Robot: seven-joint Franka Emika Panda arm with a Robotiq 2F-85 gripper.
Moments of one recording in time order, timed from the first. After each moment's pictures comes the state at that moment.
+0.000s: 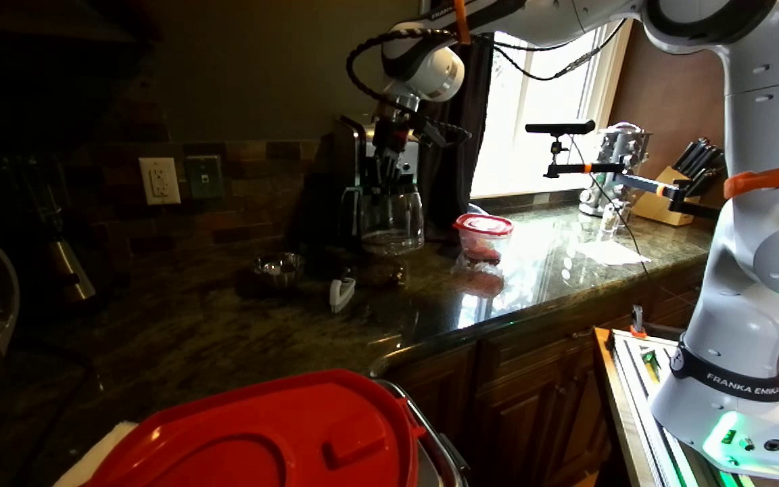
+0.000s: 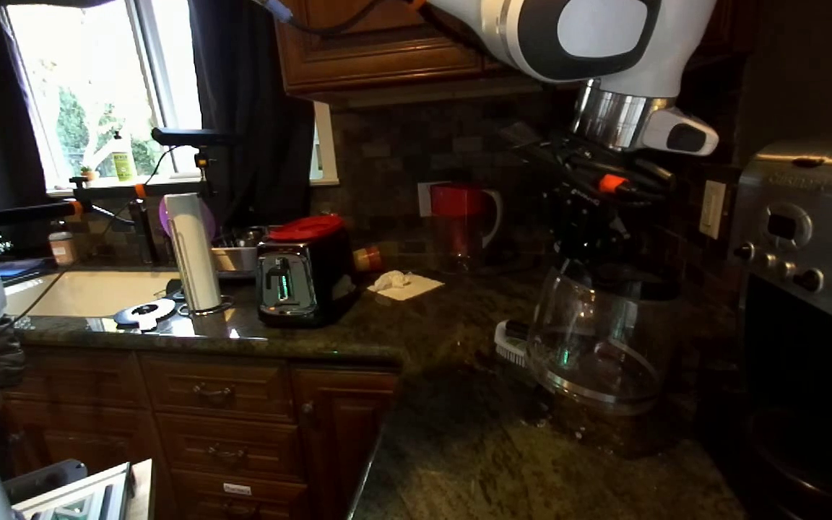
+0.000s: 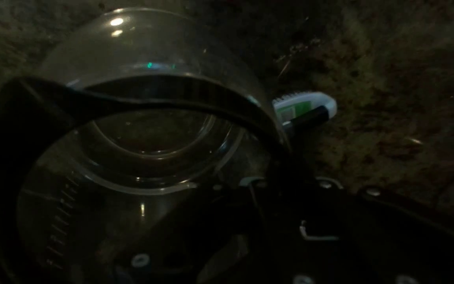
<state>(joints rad) -0.22 0.26 -0.08 -1.69 0.38 1.90 -0.32</state>
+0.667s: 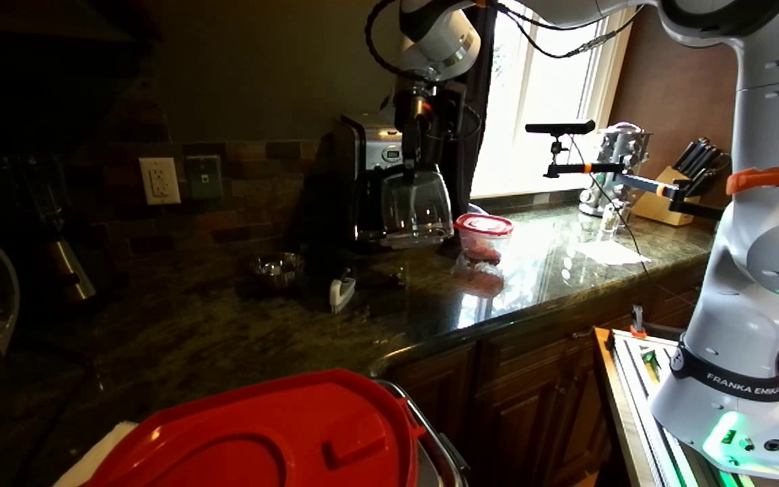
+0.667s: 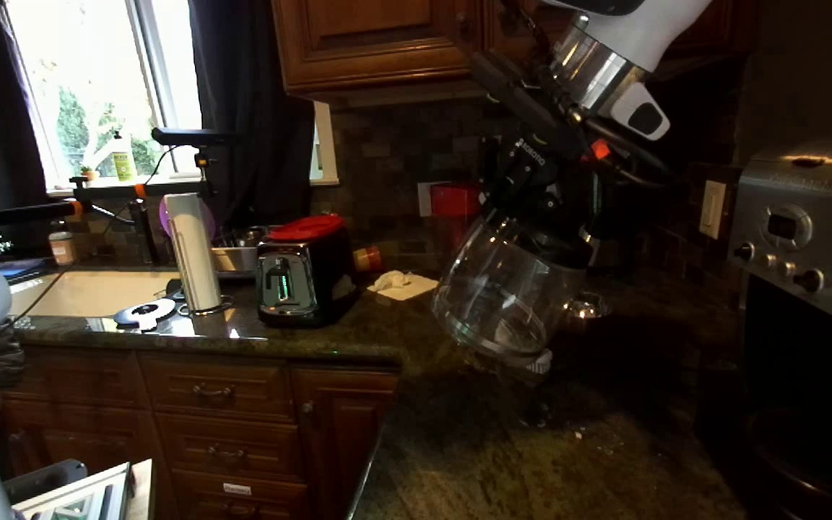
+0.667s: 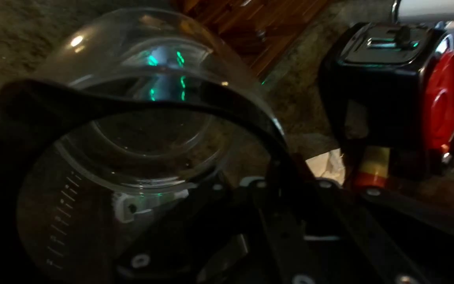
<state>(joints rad) -0.27 0.20 -0.08 -1.63 0.54 1.42 -0.63</state>
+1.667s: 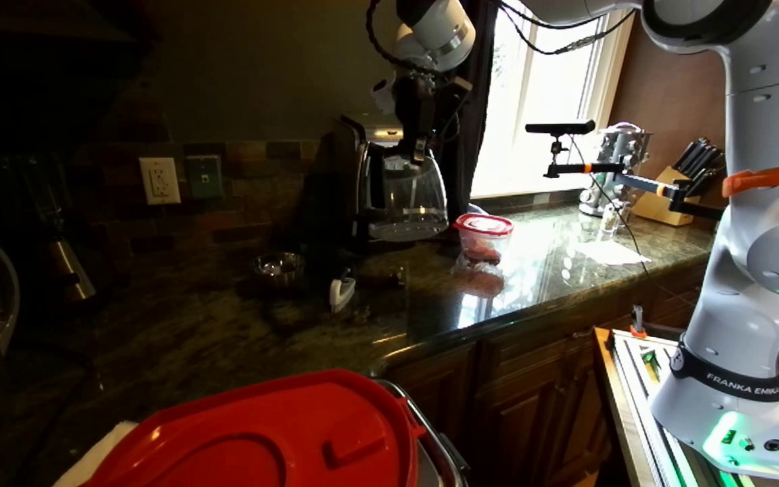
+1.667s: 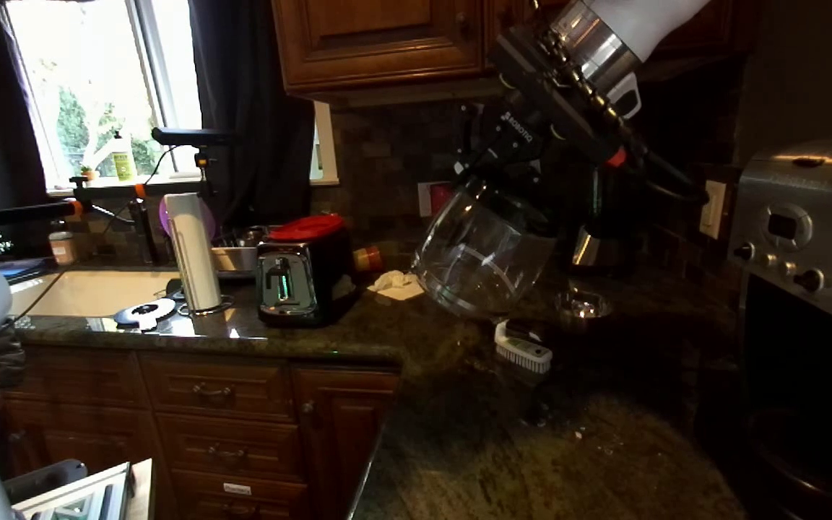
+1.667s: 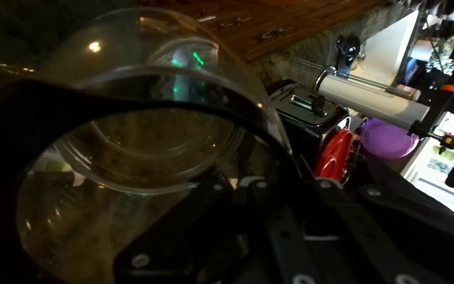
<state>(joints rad) -0.27 0.26 -0.10 -1.51 0.61 1.21 -1.00</state>
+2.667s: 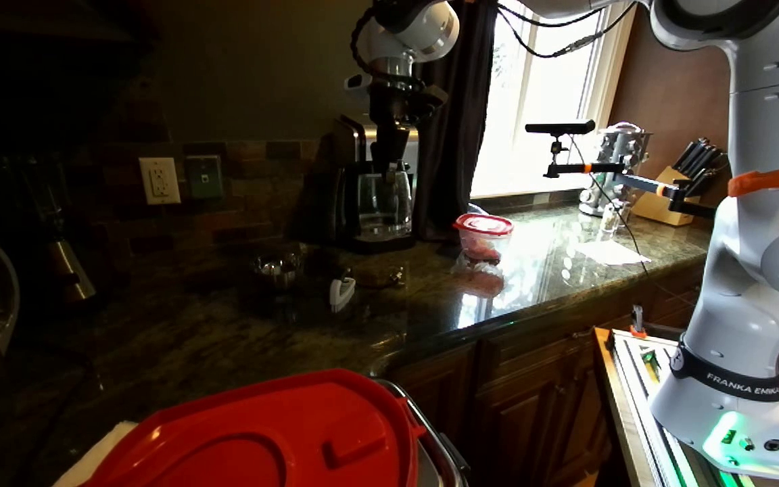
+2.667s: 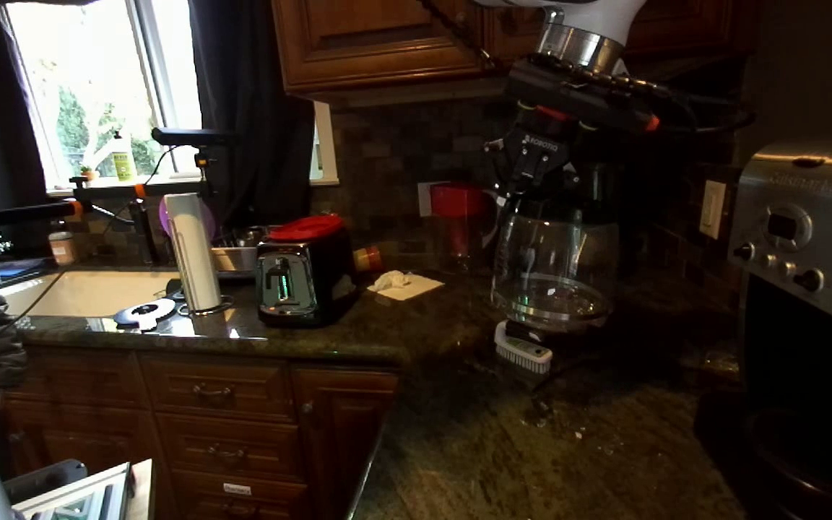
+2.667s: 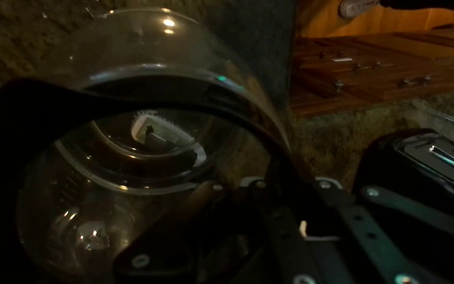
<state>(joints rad) -0.16 0.24 -0.06 -1.54 0.31 1.55 -1.06</state>
